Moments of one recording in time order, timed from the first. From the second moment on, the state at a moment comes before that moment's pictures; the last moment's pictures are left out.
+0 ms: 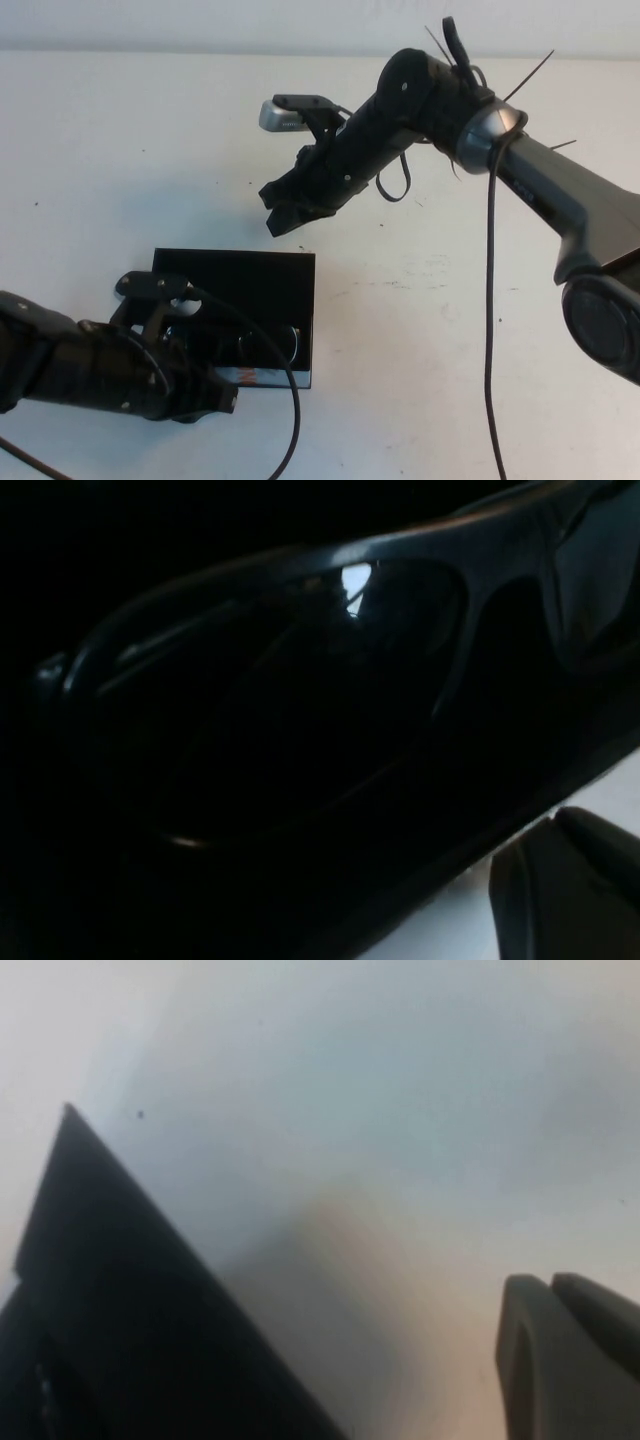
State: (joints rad) right arm 0.49 2.45 -2.29 0.64 1.13 -0.36; left arm -0.35 1.61 -0.60 -1.26 0.50 1.18
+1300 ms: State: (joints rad) right arm 0.54 2.39 -2.26 0.68 1.22 -0.34; left arm -0.35 1.65 -0.60 -1.33 0.50 1.24
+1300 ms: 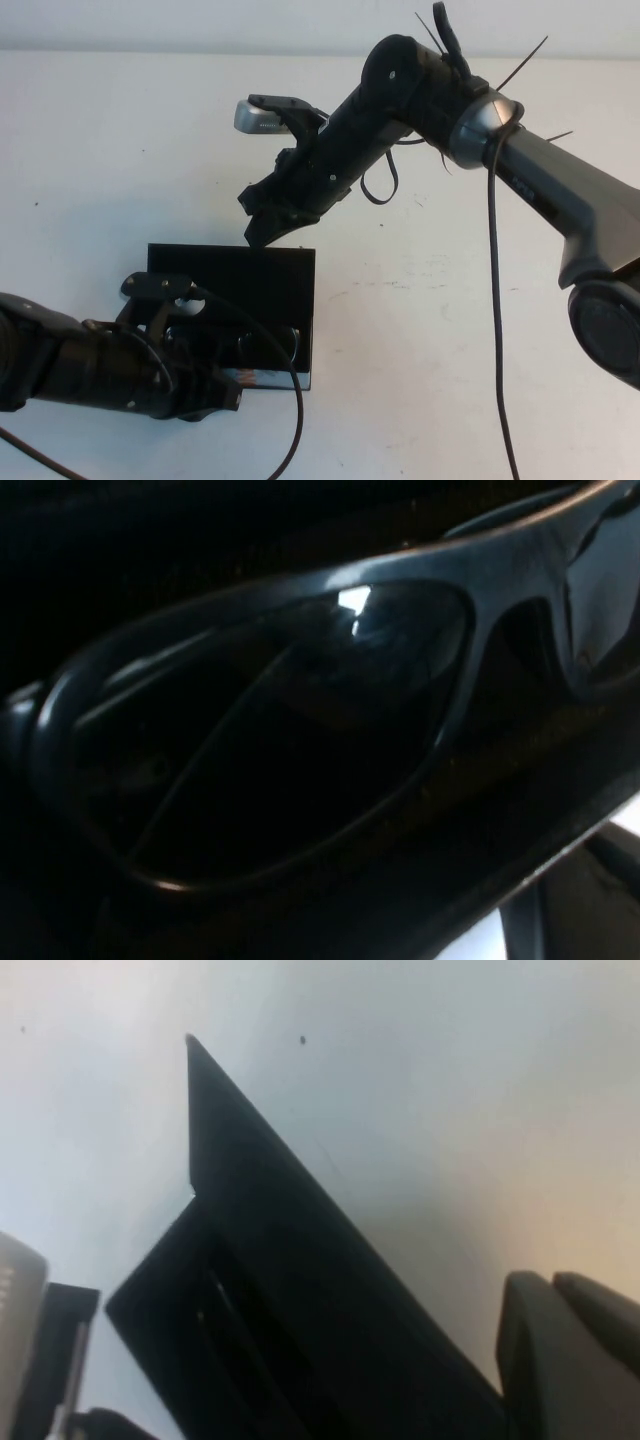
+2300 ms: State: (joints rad) right arm 0.62 2.19 -1.90 0.69 1.22 -0.35; left arm -0.35 1.54 -0.60 -1.23 0.53 1.14
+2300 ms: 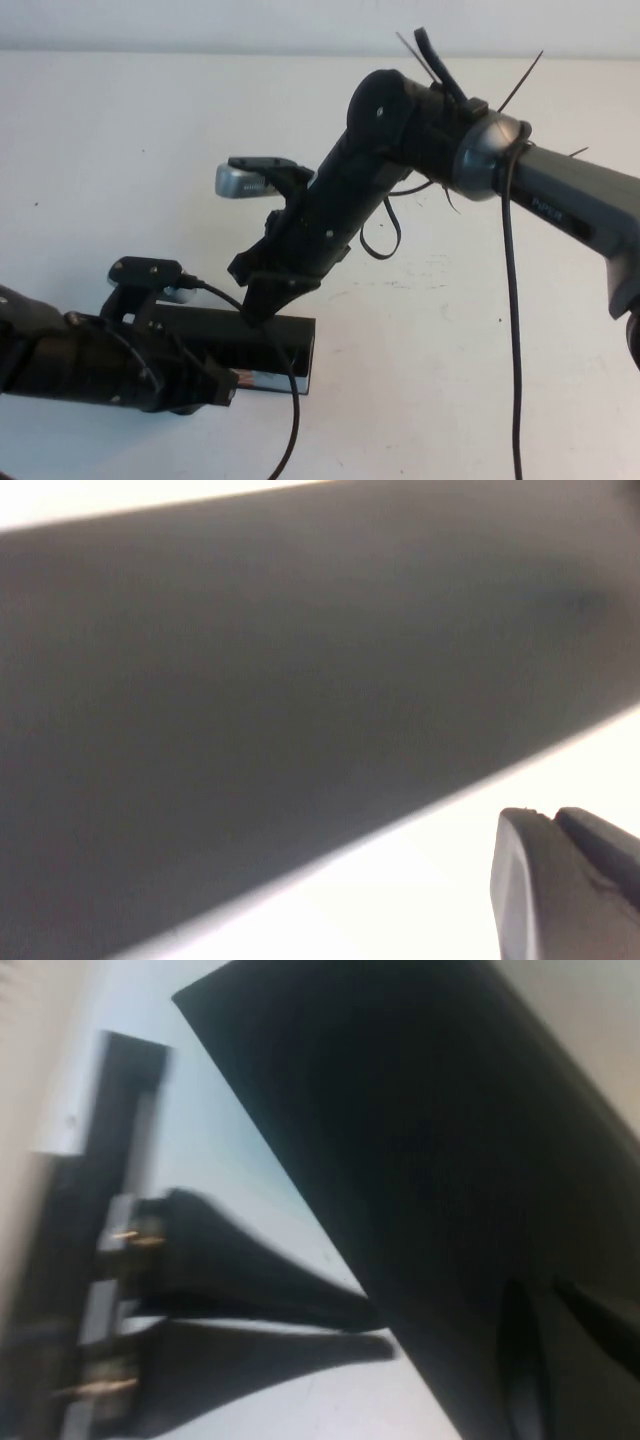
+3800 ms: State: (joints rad) right arm 0.65 1.47 -1.46 0.36 1.12 -0.09; left arm -0.35 0.05 -0.16 -0.56 0.23 0.60
